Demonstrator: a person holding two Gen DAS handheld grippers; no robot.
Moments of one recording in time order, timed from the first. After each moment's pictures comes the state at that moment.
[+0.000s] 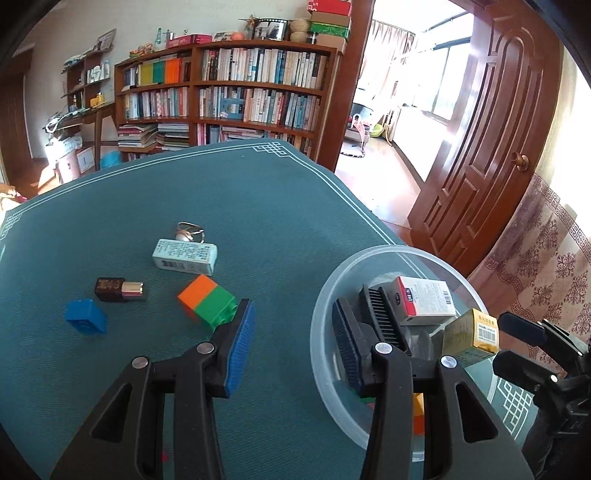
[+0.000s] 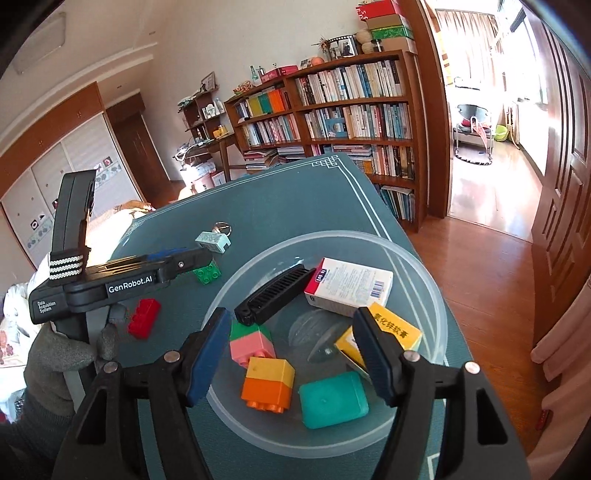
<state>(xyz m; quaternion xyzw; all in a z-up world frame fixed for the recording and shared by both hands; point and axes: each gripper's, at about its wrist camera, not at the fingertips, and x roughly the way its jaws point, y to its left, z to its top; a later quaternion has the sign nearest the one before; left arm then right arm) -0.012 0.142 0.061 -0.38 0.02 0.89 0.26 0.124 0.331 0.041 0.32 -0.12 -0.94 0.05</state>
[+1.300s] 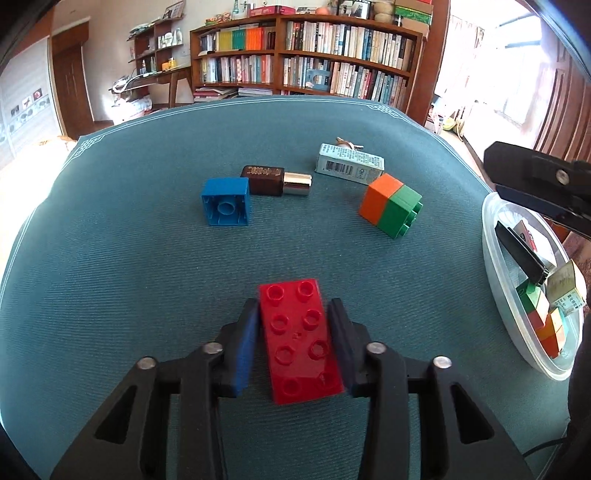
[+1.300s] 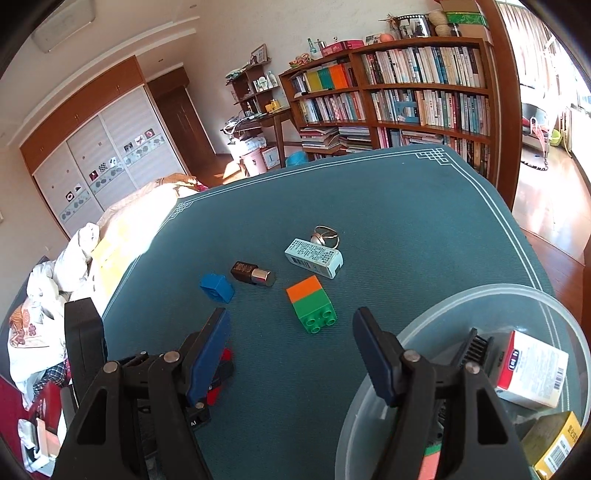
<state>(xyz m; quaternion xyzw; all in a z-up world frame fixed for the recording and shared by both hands) -0.005 0.036 -0.006 -0.42 0.03 0.90 0.13 0.015 0.213 0.036 0.36 -0.11 -0.92 0.15</state>
